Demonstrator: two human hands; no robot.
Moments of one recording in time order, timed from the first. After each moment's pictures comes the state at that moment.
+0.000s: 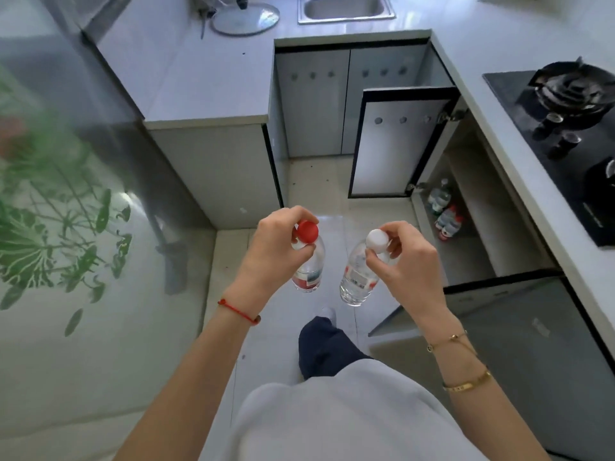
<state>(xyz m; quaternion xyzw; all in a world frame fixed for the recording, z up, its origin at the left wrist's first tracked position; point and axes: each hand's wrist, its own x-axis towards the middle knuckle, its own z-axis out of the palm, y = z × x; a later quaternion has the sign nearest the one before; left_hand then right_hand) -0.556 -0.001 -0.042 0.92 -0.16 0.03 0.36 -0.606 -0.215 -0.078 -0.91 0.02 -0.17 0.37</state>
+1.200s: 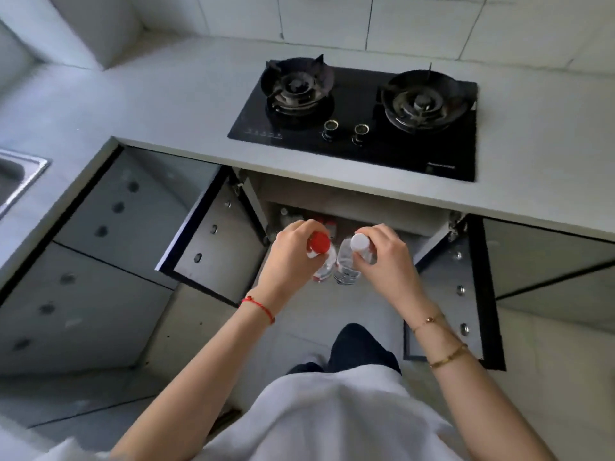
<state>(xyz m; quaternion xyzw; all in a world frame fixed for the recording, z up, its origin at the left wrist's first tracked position) -0.091 -0.344 -0.087 0.67 -0.65 -0.22 0.28 -0.279 -0.374 -0.114 -0.77 0.51 -0.29 0.23</state>
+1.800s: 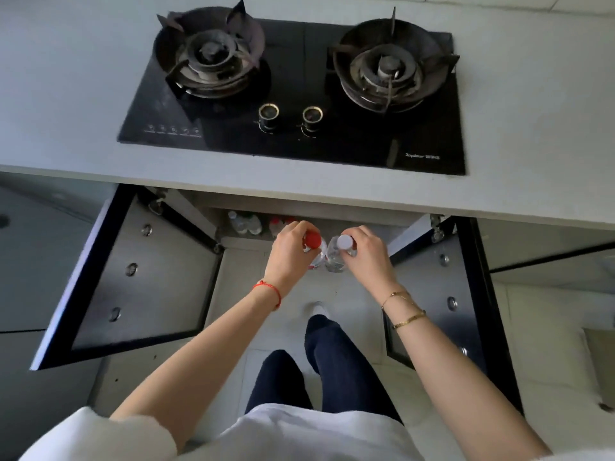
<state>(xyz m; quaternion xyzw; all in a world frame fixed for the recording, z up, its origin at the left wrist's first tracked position) -0.129 -0.534 -0.283 0.66 -0.64 -0.32 0.22 -0.301 -0.531 -0.286 -0.68 0.65 -0.19 0.28</state>
